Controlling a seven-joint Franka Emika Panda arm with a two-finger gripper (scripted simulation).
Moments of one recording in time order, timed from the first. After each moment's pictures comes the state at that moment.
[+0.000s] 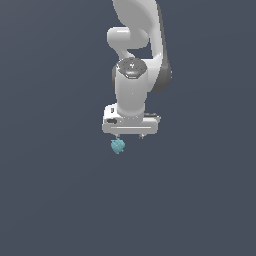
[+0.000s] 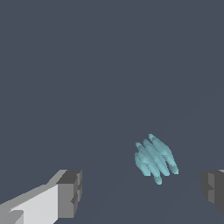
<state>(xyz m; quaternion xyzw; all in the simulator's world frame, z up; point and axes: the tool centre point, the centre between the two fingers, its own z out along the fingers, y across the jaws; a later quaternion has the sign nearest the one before) 0.000 0.007 0.172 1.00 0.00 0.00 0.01</state>
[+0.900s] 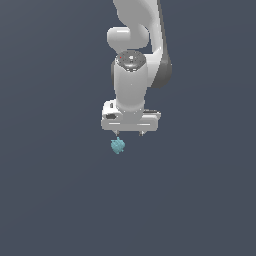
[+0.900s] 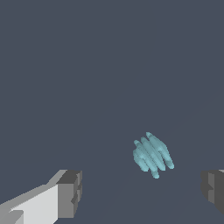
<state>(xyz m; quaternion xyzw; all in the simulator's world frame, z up) -0.003 0.005 0.186 1.00 -0.01 0.01 0.00</state>
